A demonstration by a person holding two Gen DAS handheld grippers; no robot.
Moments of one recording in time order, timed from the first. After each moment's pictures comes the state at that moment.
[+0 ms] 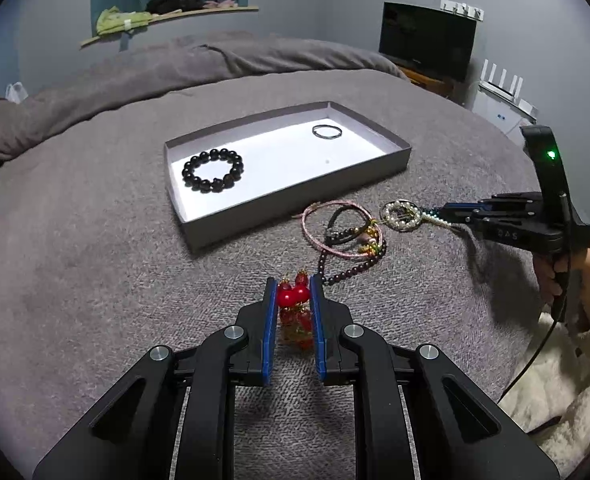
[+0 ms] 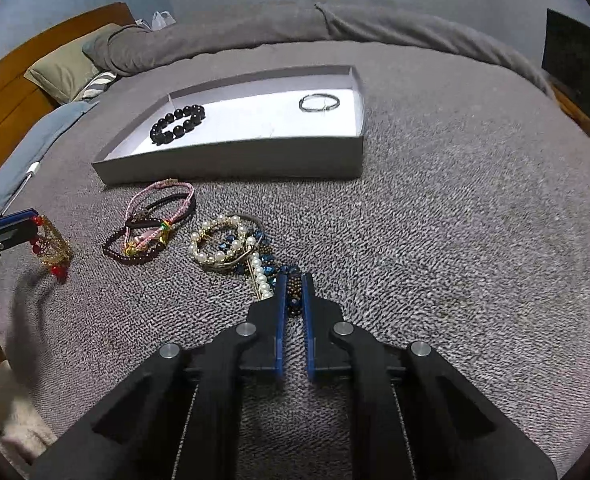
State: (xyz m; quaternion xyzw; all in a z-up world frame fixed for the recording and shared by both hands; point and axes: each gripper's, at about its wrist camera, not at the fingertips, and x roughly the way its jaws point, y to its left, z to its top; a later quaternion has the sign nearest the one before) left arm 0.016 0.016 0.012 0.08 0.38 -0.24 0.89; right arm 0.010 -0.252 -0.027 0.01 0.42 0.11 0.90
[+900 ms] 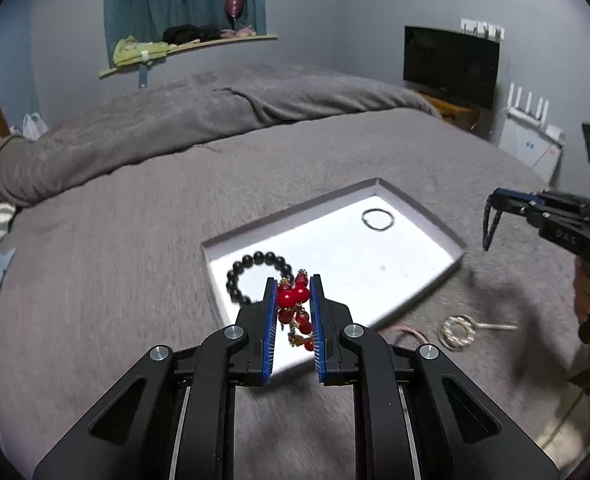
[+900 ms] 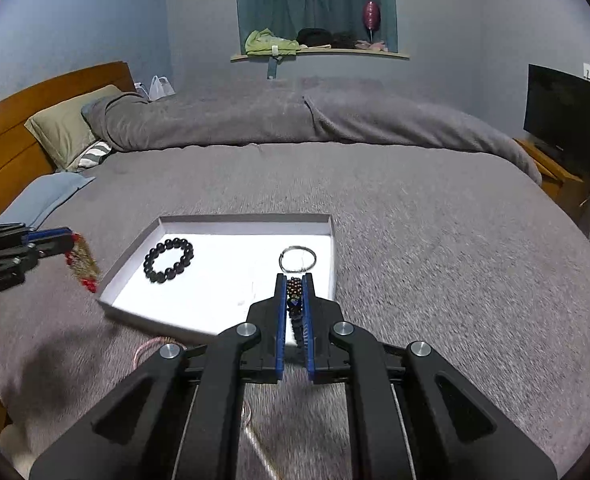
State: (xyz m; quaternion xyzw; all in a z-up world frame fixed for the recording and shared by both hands) left arm 0.117 -0.001 0.068 0.10 0.34 -0.20 0.91; right arm 0.077 -0.263 0.060 0.02 0.31 0.10 0.94
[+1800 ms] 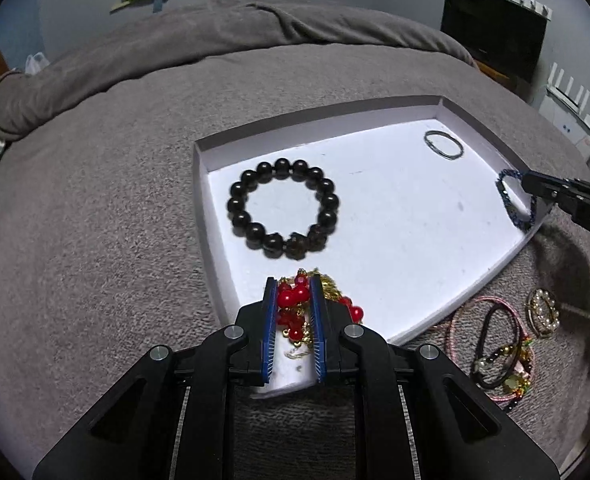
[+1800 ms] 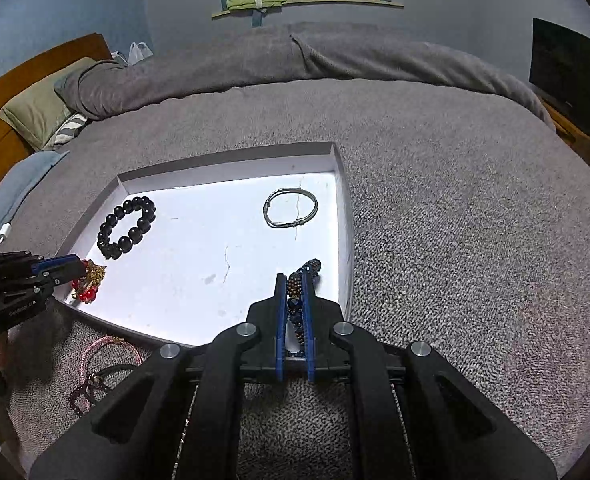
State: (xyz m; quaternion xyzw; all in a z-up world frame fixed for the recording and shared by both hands) left arm 0.170 0.010 -0.028 0.08 0.44 -0.16 0.88; right arm 0.125 -0.255 -0.012 0.04 0.40 0.08 0.91
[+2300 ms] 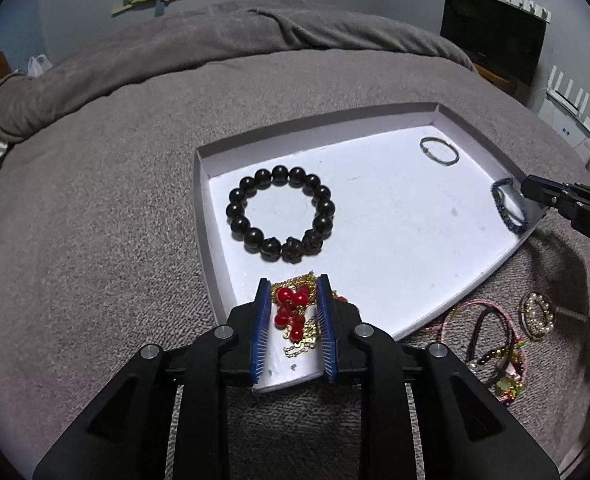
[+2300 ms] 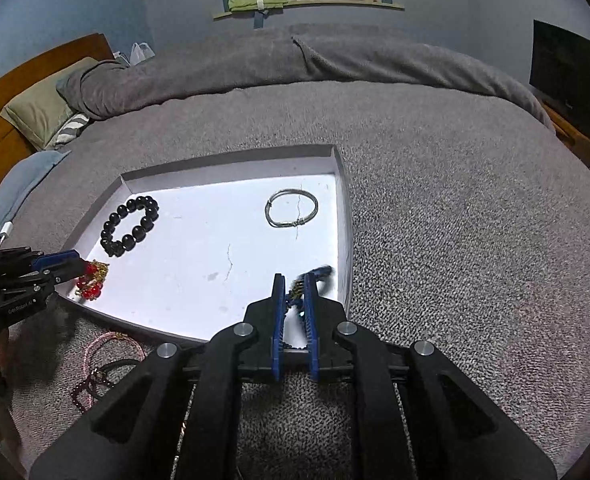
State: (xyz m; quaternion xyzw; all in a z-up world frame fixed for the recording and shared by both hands) left arm 0.166 0.009 -0.020 0.08 0.43 -0.16 0.88; right arm 0.116 -0.256 -0.003 0.03 0.38 0.08 0.92
